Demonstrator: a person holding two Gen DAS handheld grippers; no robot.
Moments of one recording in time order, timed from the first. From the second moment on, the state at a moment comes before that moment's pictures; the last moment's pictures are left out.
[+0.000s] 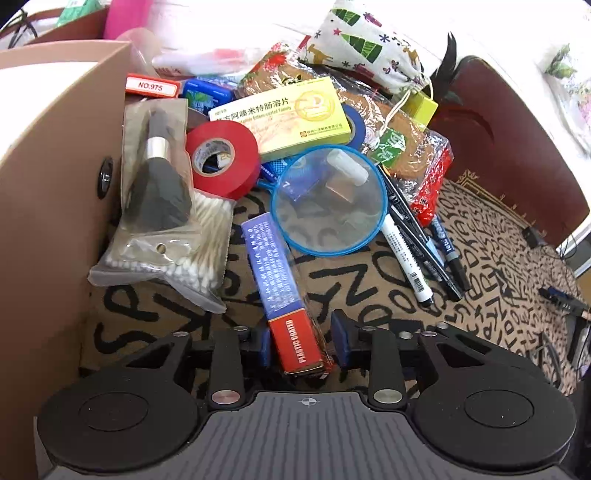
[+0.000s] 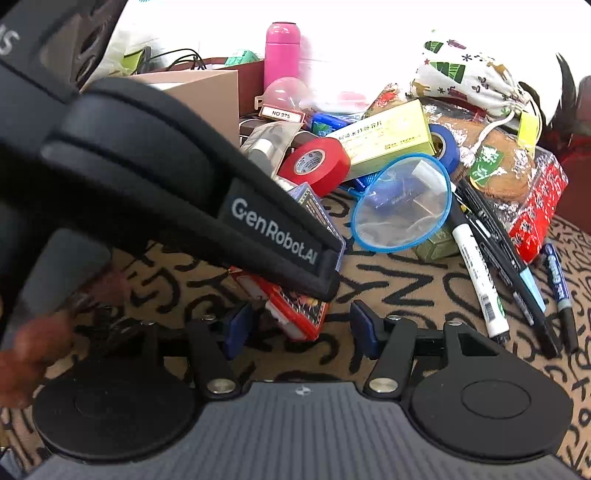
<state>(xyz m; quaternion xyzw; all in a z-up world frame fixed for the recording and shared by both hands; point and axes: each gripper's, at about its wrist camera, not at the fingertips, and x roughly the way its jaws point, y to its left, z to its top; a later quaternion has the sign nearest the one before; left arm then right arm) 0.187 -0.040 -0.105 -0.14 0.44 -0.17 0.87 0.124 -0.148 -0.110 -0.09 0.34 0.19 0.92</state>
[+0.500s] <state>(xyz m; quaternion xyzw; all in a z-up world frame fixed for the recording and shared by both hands) 0.149 -0.046 -0.071 -0.13 0.41 -0.18 0.88 0.089 -0.146 -0.080 -0.11 0.32 0.17 0.93</state>
